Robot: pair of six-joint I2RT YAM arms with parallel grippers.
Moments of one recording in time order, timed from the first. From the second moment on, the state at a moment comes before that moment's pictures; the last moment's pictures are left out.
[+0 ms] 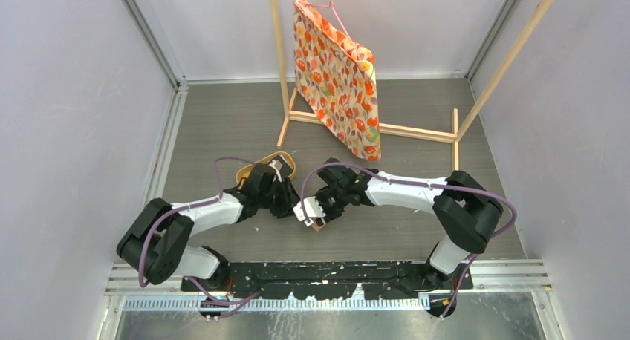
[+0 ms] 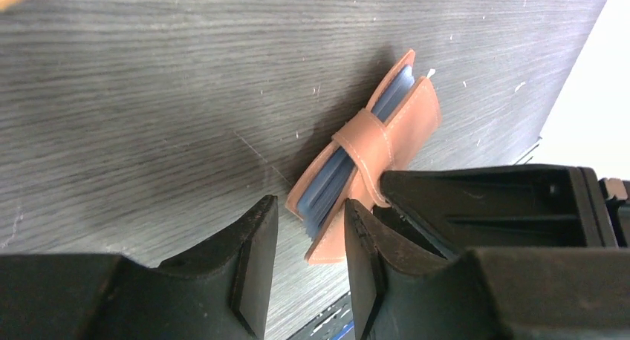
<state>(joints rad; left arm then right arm) -0.58 1.35 0.47 0.06 0.33 -0.94 0.93 1.65 0.94 -0.36 -0.45 -1.12</state>
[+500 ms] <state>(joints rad) -0.59 1.46 0.55 0.06 0.32 -0.93 0.94 1.64 0.93 -0.35 -0.44 -1.12</state>
